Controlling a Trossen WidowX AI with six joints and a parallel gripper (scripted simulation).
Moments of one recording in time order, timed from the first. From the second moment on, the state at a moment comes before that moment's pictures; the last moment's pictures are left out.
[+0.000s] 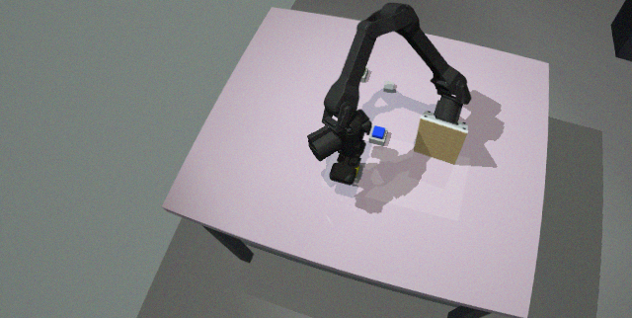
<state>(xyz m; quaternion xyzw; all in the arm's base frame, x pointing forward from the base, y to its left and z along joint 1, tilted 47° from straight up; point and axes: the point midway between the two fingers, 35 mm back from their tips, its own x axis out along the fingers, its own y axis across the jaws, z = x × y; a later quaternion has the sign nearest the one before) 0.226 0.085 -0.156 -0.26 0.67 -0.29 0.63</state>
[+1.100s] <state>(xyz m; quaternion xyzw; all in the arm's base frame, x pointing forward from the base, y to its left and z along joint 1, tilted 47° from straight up) 0.224 0.059 -0.181 -0.26 0.67 -0.29 0.63</state>
